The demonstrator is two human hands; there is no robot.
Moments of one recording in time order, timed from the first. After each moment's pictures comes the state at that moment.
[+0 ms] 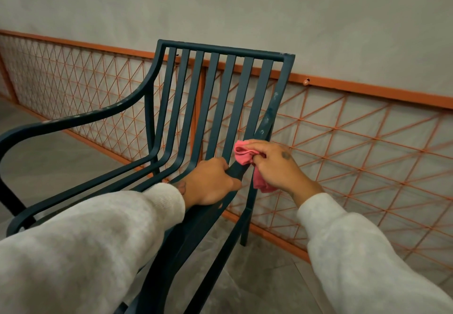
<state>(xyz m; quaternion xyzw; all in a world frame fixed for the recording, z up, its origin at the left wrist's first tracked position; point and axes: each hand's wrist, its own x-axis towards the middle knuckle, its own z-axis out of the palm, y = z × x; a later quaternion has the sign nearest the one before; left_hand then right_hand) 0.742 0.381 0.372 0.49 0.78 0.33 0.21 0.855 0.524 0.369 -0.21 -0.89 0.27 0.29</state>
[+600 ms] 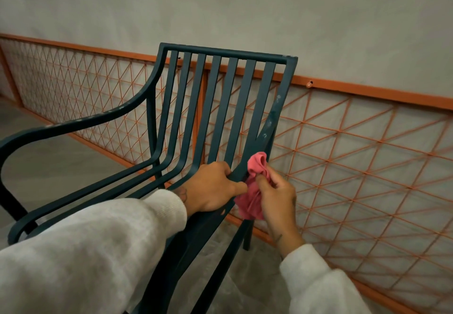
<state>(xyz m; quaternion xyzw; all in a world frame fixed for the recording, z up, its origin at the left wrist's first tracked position) 0.739 0.382 0.367 0.50 0.77 0.35 0.18 0.854 0.478 0.310 -0.30 -0.62 0.55 0.47</state>
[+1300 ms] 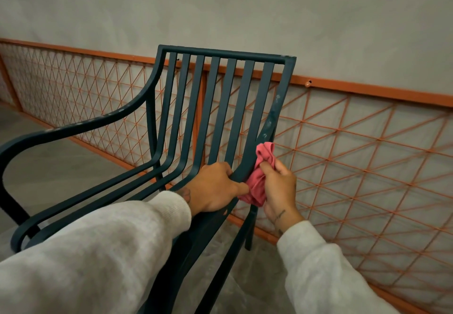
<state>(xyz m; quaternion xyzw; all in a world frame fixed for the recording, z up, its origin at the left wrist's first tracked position) 0.739 0.383 0.367 0.50 0.77 0.36 0.18 0.838 0.488 0.330 -0.31 -0.49 0.65 0.49</state>
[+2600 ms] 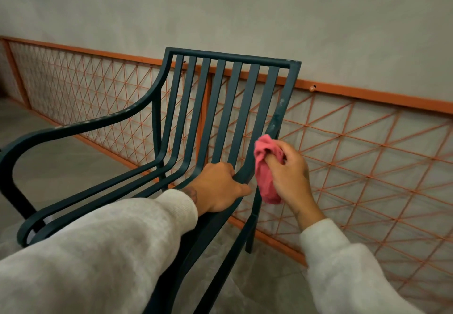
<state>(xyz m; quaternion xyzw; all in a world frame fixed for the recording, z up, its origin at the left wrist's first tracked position) 0.745 0.381 0.371 0.48 0.80 0.33 0.15 0.858 0.513 0.355 -0.24 -0.77 0.37 0.47</state>
